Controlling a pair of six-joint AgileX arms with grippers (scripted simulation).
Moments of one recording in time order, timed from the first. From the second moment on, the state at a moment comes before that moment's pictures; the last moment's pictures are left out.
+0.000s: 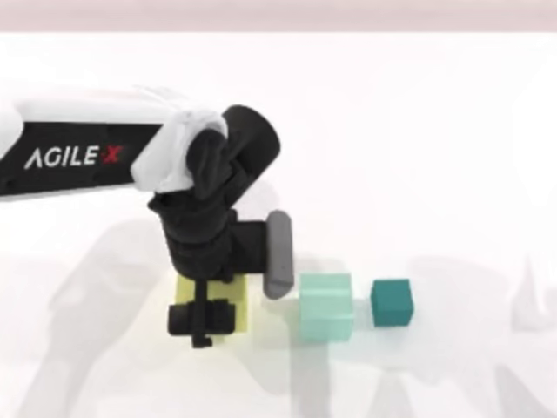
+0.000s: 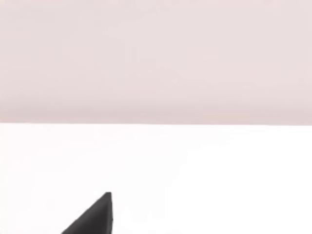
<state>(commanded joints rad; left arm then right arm) -0.63 1.93 1.22 -0.86 0.01 0.95 0.01 0.00 0.00 0.00 0.00 0.00</state>
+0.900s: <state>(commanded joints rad) -0.63 1.93 1.22 -0.86 0.01 0.95 0.01 0.00 0.00 0.00 0.00 0.00</state>
